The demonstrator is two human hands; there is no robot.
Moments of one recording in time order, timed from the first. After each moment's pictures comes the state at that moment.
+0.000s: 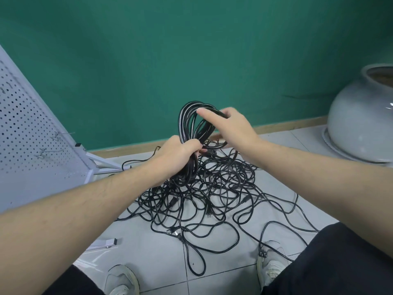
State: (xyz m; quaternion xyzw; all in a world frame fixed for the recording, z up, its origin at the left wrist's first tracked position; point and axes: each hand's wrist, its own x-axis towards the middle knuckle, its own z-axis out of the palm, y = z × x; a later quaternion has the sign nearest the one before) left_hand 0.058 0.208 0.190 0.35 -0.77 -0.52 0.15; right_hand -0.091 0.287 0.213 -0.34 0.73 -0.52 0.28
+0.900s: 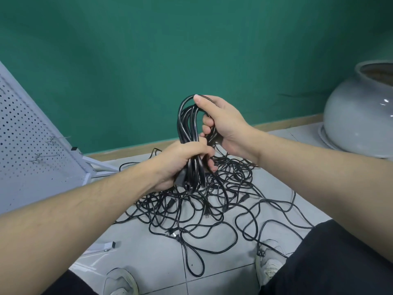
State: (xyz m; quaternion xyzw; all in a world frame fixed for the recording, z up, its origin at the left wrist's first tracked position) left_hand 0.049 0.233 0.198 0.21 -0.61 -0.76 0.07; right_hand -0.089 0.278 0.225 -0.28 0.54 -0.68 0.41
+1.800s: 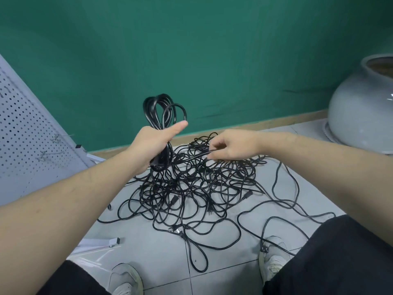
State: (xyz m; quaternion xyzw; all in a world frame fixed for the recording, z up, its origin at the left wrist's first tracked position) left_hand 0.065 0.178 0.203 0.52 -0.69 -0.48 0.19; right_hand -0.122 0.304 0.204 -0.65 0.71 -0.12 0.25
